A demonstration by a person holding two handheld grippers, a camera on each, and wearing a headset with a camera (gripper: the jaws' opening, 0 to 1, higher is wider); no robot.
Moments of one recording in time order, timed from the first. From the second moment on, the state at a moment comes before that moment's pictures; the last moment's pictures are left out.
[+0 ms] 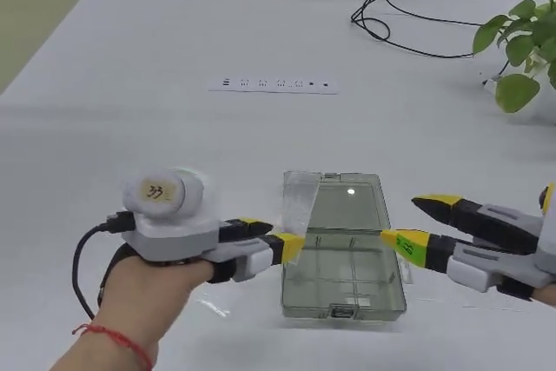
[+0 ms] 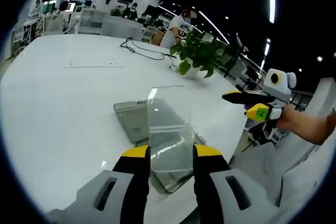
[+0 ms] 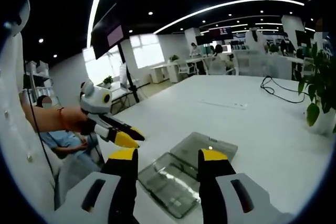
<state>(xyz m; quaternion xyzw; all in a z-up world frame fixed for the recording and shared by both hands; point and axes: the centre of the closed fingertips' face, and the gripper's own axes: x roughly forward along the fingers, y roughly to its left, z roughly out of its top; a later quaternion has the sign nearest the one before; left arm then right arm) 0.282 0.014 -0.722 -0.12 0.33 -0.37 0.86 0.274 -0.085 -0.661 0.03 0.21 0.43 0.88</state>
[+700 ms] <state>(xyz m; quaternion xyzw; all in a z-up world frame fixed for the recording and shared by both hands) 0.269 -0.029 -0.711 -0.12 0.31 -0.42 0.85 0.272 -0.046 -0.684 0.09 0.28 0.40 0.87</state>
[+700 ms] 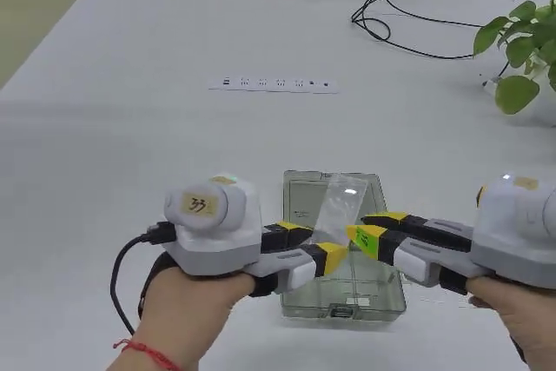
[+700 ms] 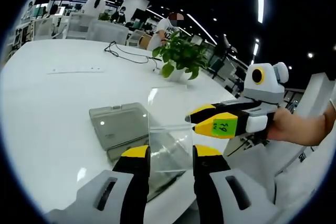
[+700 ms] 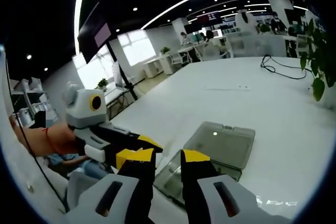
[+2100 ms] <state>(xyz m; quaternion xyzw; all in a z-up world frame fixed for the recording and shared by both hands) 0.255 -0.028 -0.718 -0.06 0.29 -0.47 0.83 0.287 -0.069 -0.693 0.15 0.33 0.32 0.88</state>
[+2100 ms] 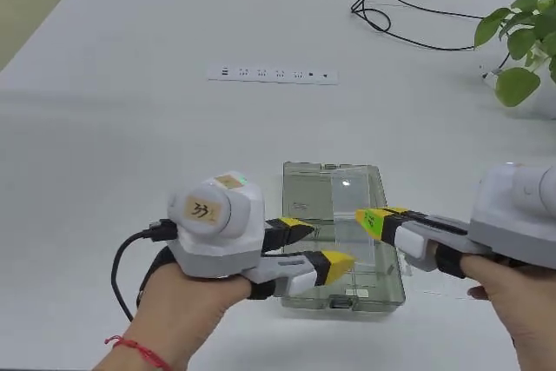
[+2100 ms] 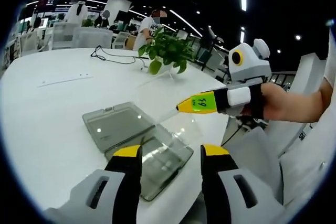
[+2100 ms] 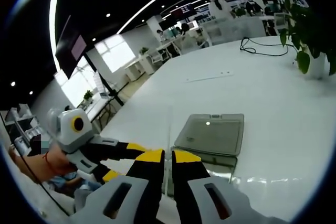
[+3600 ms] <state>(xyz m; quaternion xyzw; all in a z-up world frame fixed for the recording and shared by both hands) 0.246 -0.008 -0.743 0.03 0.25 -0.53 0.81 0.275 -0.094 -0.768 0.14 0.55 0.15 0.81</state>
